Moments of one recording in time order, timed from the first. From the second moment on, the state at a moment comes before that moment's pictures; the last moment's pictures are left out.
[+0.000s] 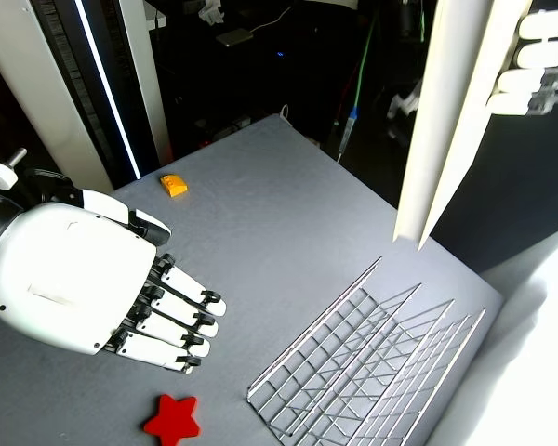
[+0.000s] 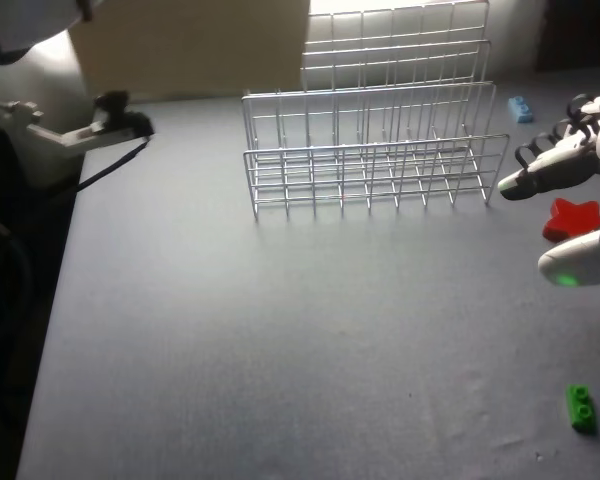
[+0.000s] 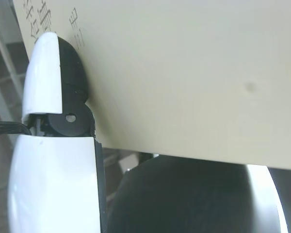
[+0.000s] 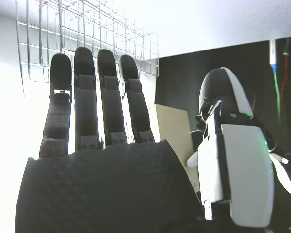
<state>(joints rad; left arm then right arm) 0.53 -1.15 1.43 -0.23 -1.35 -0.51 -0.21 -0.72 0.91 -2.66 0.14 1.71</state>
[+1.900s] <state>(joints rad) 0.54 -1.56 1.83 -0.18 -1.31 -0.68 -0.25 -0.71 0.90 -2.65 -0.01 1.32</state>
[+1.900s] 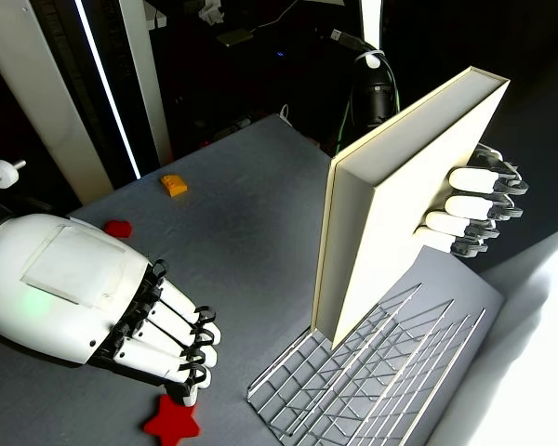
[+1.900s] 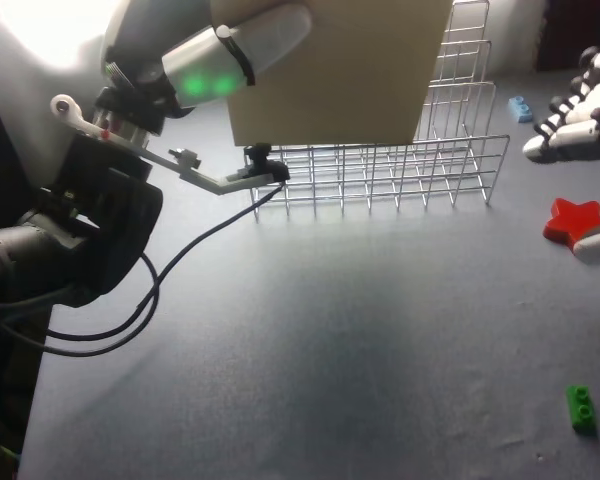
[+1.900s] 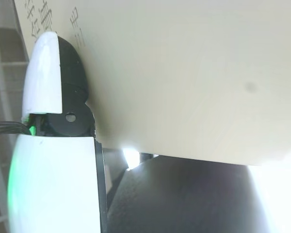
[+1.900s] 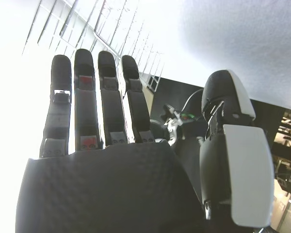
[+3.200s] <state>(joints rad) 0.57 -1.73 1.97 -0.31 -1.34 -0.66 -0.32 -0.73 1.01 -2.65 0.00 1.81</state>
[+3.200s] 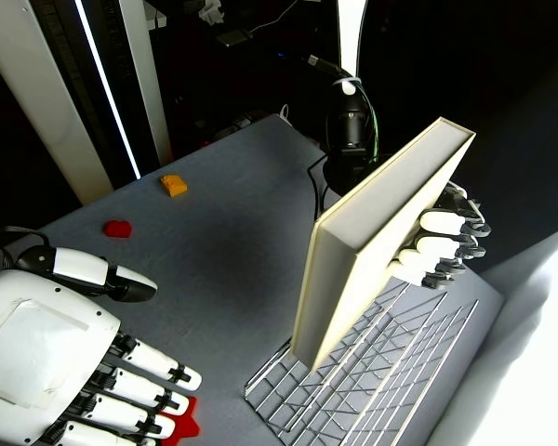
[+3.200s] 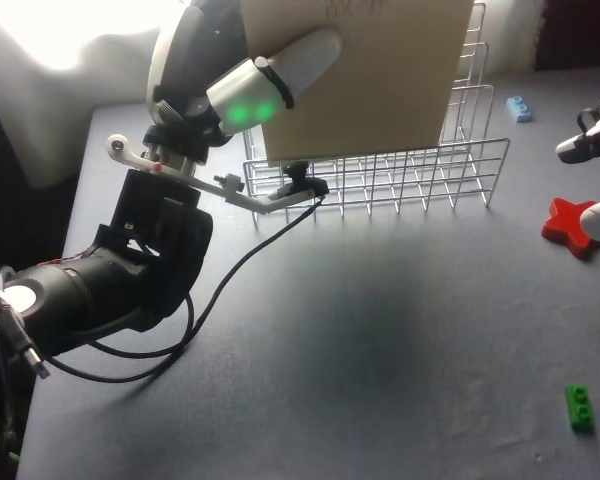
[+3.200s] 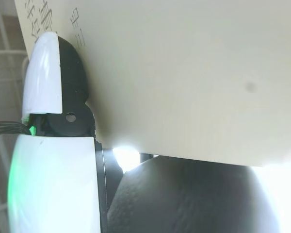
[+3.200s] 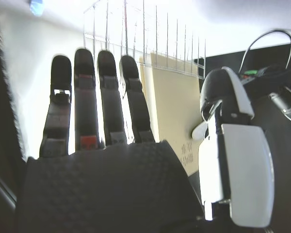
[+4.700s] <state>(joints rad) 0.65 -1.80 2.03 -0.35 -1.35 -0.66 -0.32 -0.75 1.00 -2.65 -0.01 1.81</state>
